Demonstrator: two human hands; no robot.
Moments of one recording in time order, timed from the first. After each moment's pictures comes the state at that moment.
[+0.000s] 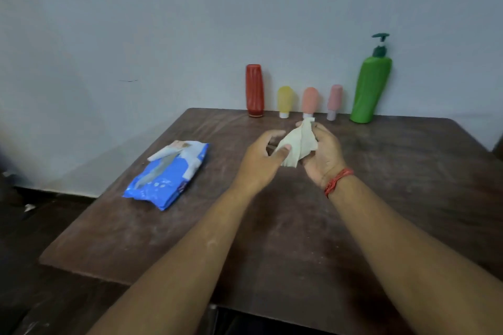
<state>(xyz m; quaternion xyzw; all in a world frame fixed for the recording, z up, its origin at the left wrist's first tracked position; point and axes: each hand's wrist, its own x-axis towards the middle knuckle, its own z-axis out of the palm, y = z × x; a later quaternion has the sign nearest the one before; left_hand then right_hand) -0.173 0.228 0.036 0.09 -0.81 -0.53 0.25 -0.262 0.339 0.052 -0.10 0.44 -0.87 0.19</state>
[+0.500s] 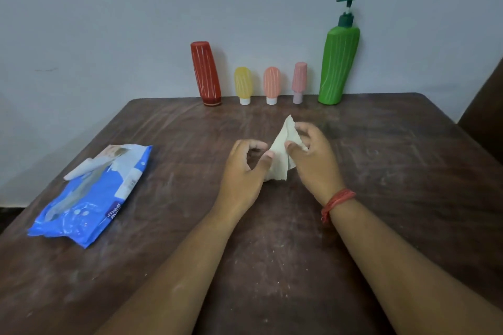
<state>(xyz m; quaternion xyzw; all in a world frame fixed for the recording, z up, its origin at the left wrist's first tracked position) -0.218 0.262 -0.007 0.09 -0.79 -0.54 0.27 -0.296 0.393 0.012 -0.21 0.73 -0.65 -0.01</state>
